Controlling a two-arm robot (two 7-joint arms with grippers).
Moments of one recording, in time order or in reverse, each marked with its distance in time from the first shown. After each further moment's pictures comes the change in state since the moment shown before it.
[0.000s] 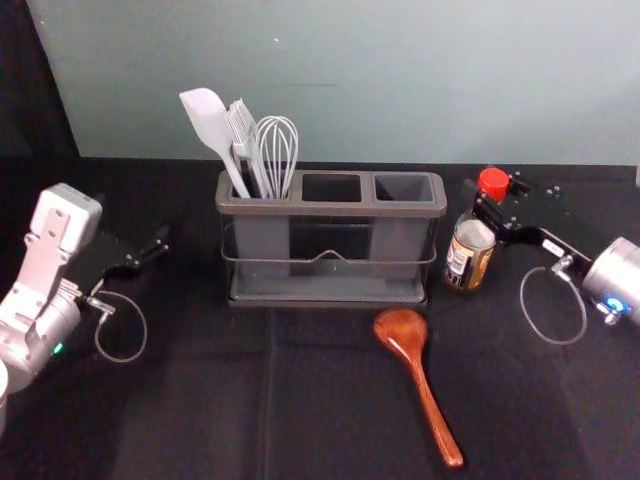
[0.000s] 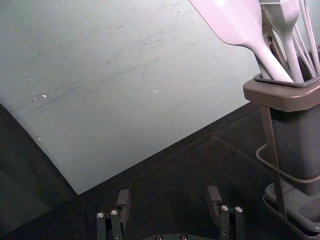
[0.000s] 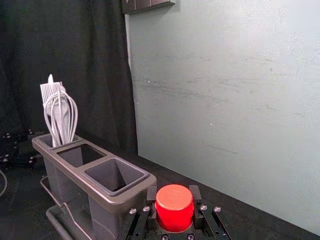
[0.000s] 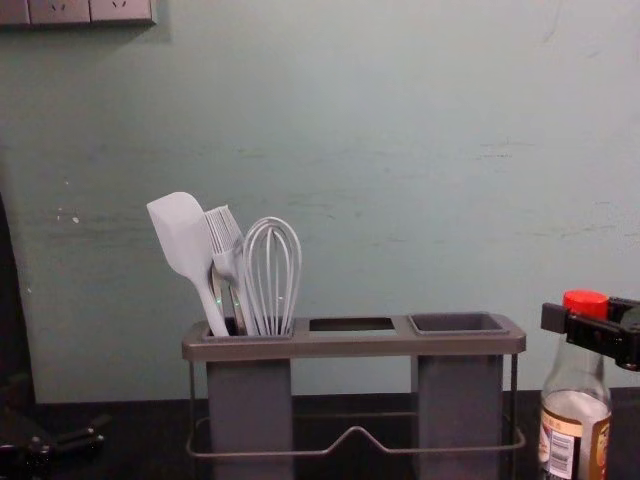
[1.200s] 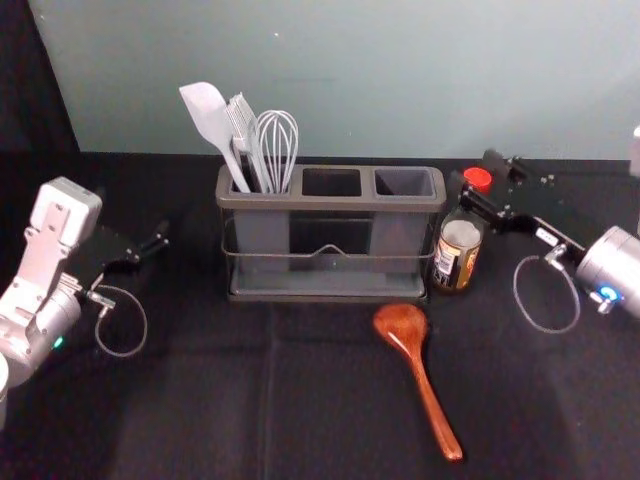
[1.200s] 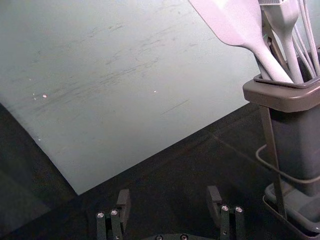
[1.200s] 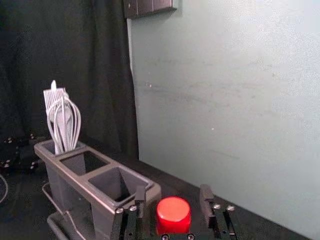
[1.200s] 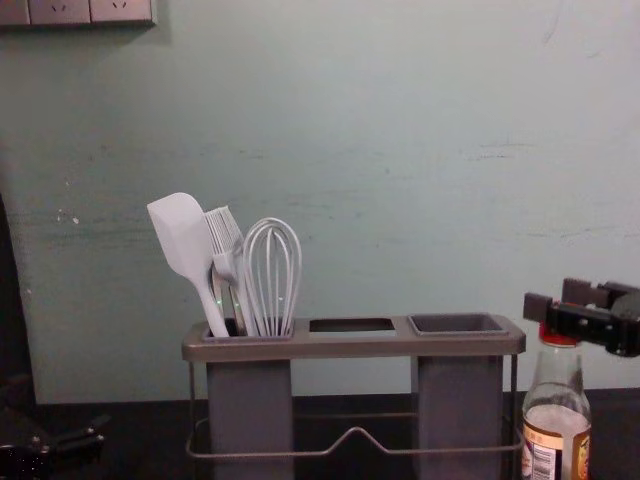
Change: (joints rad) left arm 0.000 0.000 0.000 0.000 0.000 0.000 0.000; right arm 0.006 -0.012 -0.004 -0.009 -0.007 0.002 -0.009
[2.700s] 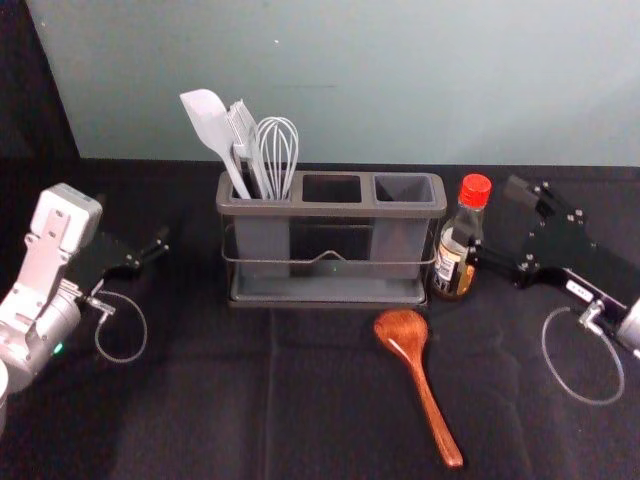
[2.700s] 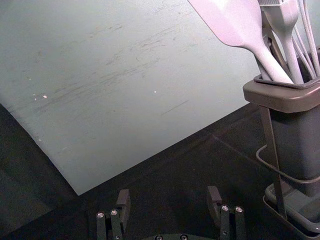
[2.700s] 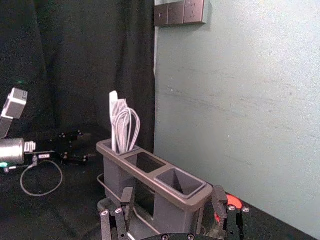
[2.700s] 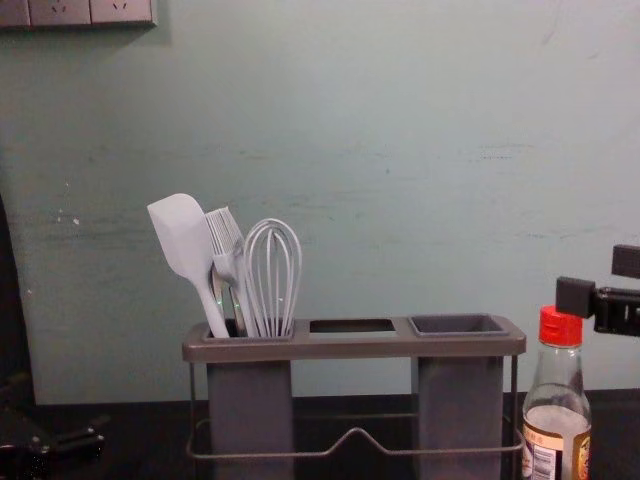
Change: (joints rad) left arm 0.000 0.000 0.000 0.000 0.000 0.000 0.000; right arm -0.324 0.159 0.105 -0.482 -0.003 0.092 -0.115
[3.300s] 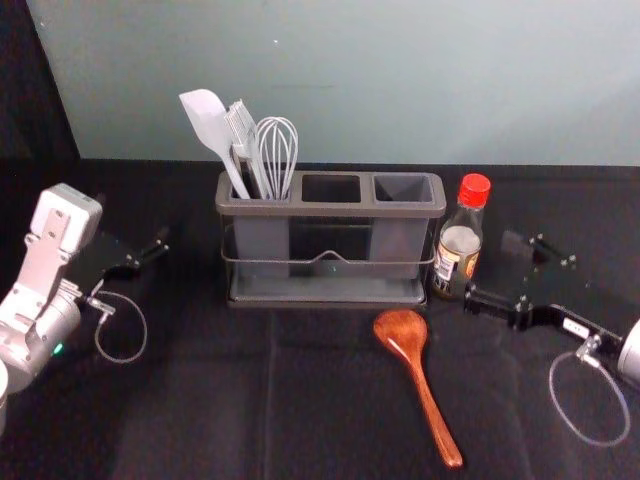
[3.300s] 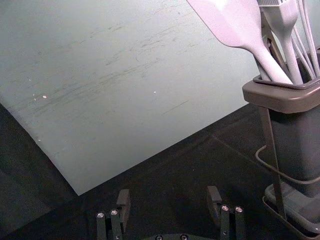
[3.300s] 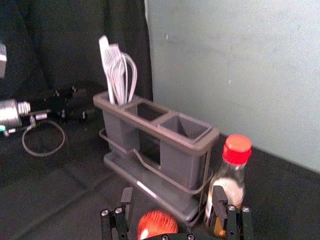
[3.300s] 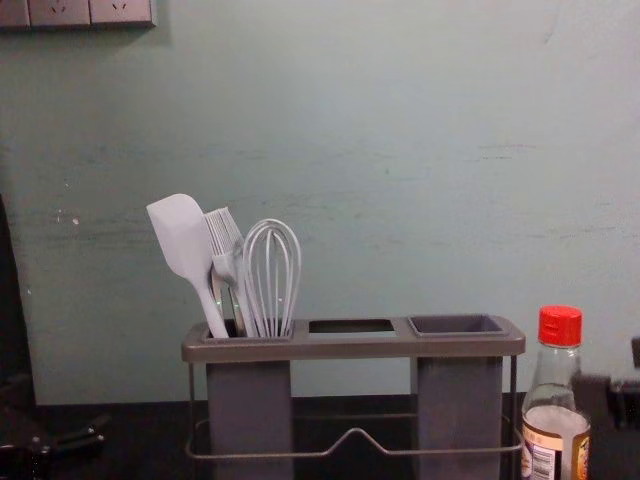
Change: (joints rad) left arm 0.000 0.000 0.000 0.000 0.000 0.000 0.000; right arm -0.068 0.049 0.008 -0.102 0.007 0.250 -0.082
